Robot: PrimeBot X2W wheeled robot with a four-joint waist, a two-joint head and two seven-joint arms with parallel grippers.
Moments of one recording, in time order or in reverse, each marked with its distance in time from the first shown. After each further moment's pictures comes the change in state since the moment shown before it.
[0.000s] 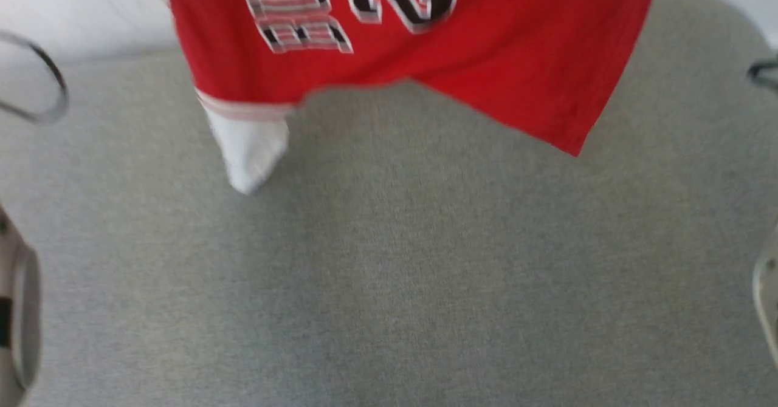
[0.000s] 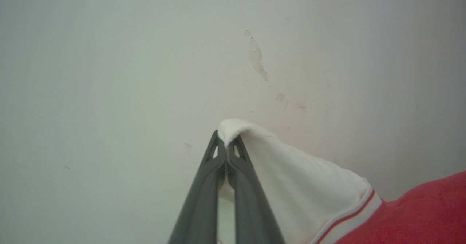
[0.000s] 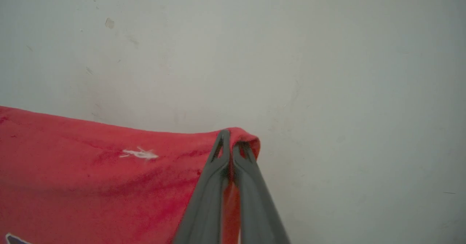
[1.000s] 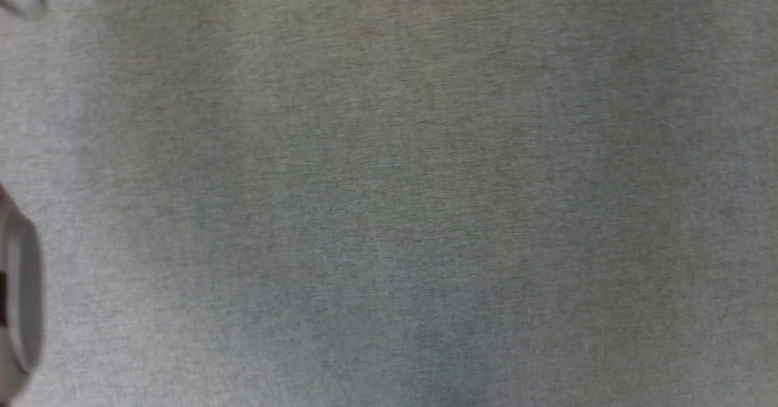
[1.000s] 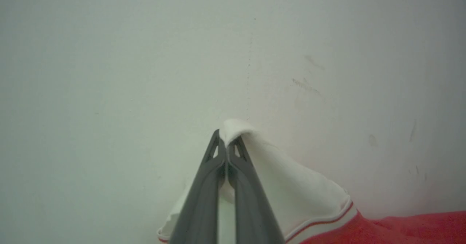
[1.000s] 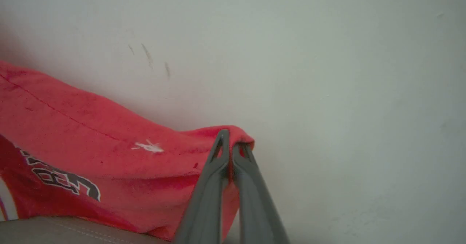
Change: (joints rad) left arm -0.168 -0.027 0.014 0.100 0.008 0.001 -0.526; right arm -0.209 -0.037 0.081 0.179 -0.069 0.000 -0.318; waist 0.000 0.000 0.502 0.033
